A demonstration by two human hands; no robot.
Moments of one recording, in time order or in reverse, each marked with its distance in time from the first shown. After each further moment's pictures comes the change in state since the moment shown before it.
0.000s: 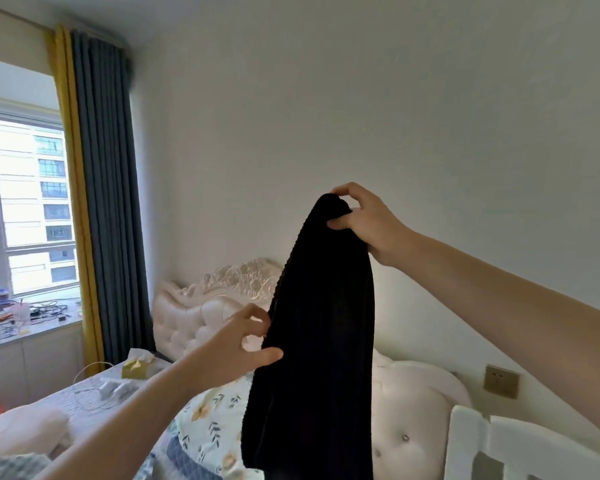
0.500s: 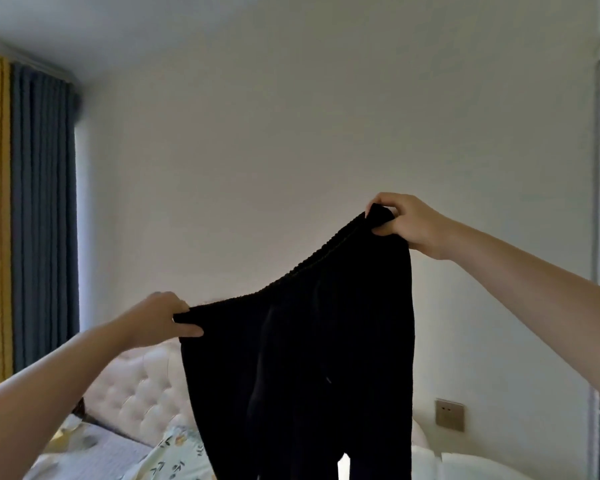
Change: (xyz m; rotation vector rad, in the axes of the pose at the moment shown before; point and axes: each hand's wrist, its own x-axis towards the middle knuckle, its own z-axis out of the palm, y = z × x) left_hand 0.110 -0.013 -0.089 0.594 -0.052 -0.085; right_hand -0.005 -0.034 -0.165 -0.323 0.004 -0.037
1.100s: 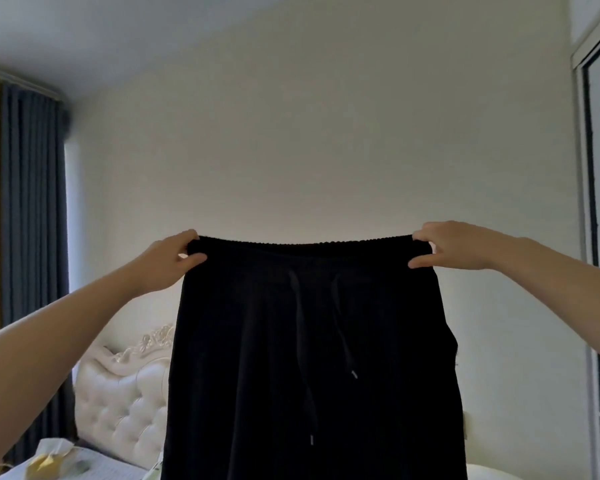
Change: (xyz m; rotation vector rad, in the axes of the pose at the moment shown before) left_hand 0.043 0.049 -0.076 -0.291 0.357 0.100; right_hand -0.018 0.050 -0.079 -1.153 -0.066 -0.002
